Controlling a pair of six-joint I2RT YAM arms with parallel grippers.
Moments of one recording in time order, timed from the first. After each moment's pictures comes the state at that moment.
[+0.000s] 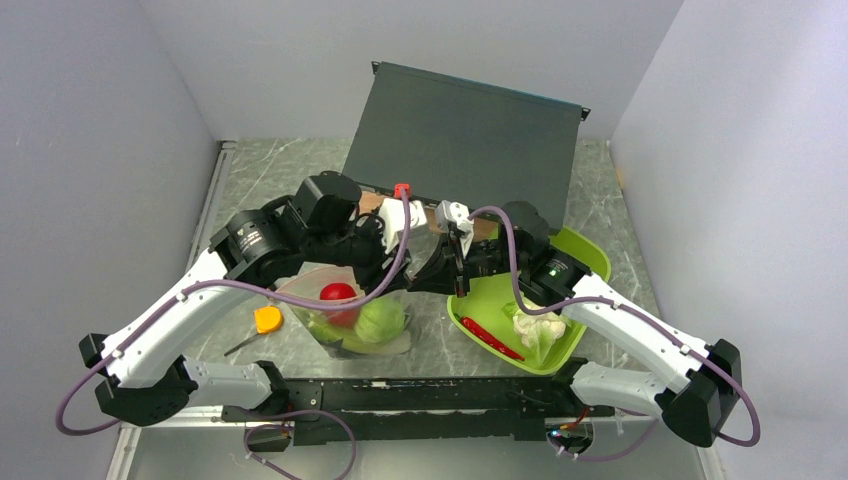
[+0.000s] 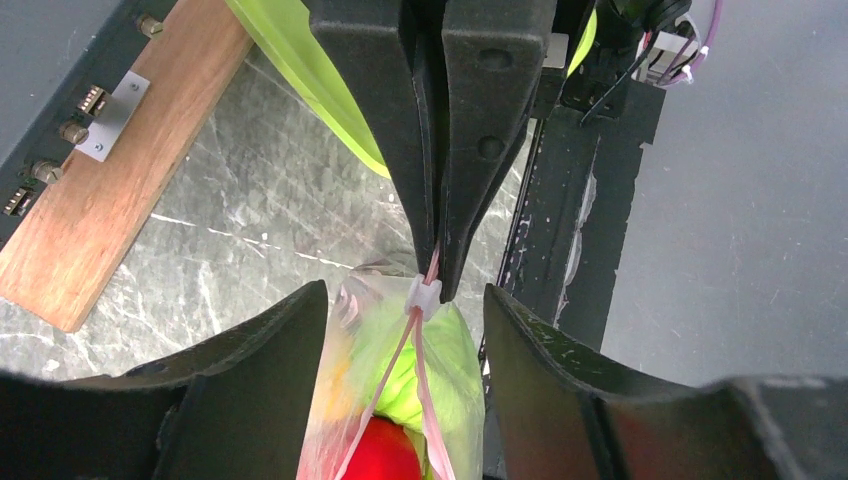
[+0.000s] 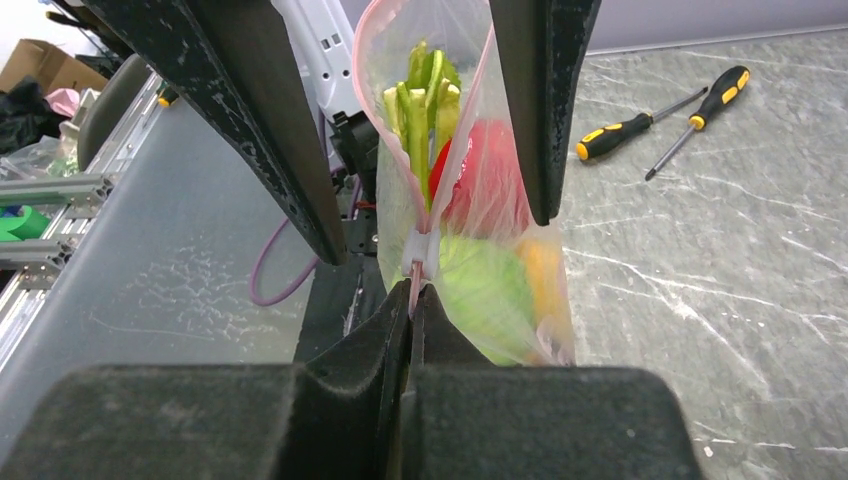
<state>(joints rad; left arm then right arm) -0.94 1.23 1.62 -1.02 0.32 0.19 0.77 1.08 0.92 0.01 -0.91 0.05</state>
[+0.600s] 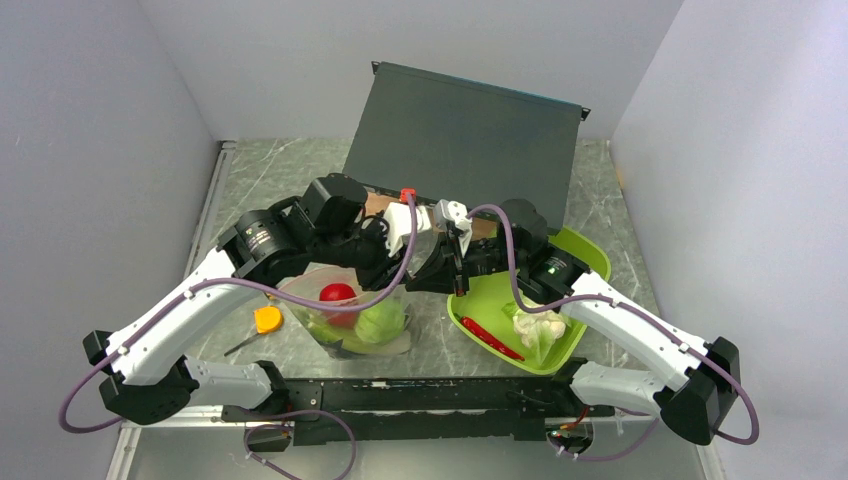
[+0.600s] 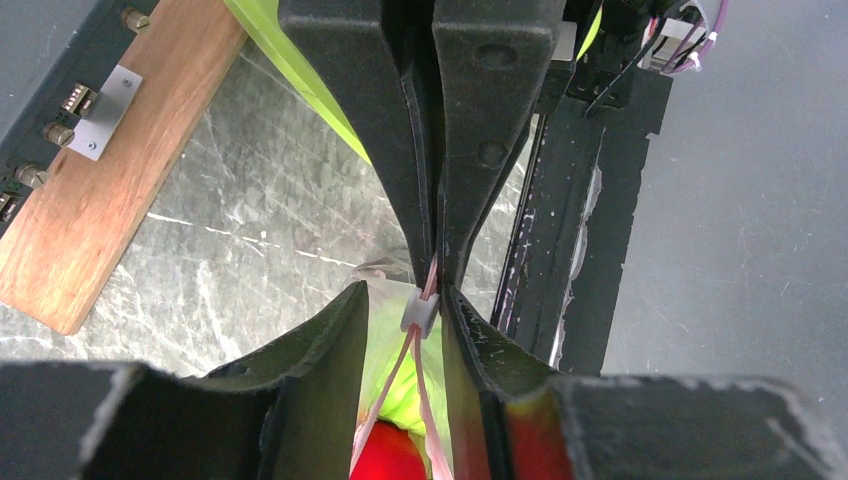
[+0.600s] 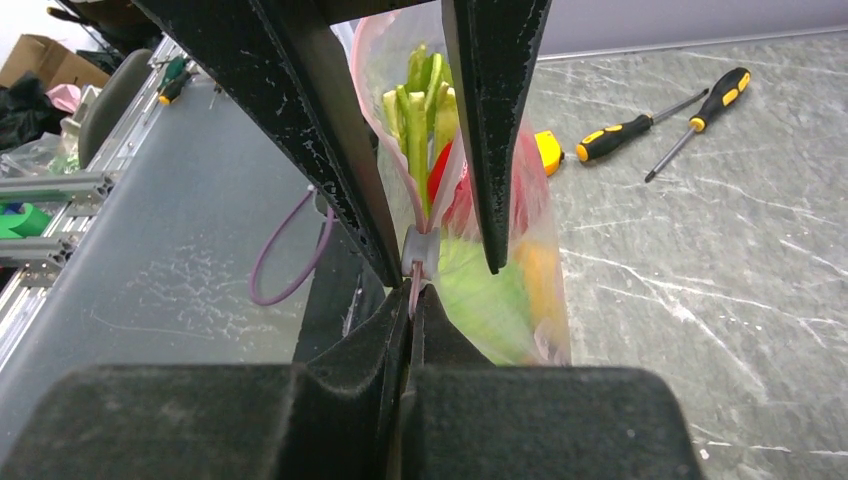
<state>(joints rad) -0.94 1.24 1.60 -1.01 0.32 0.21 0.77 1.10 0.95 -0.01 -0.92 0.04</state>
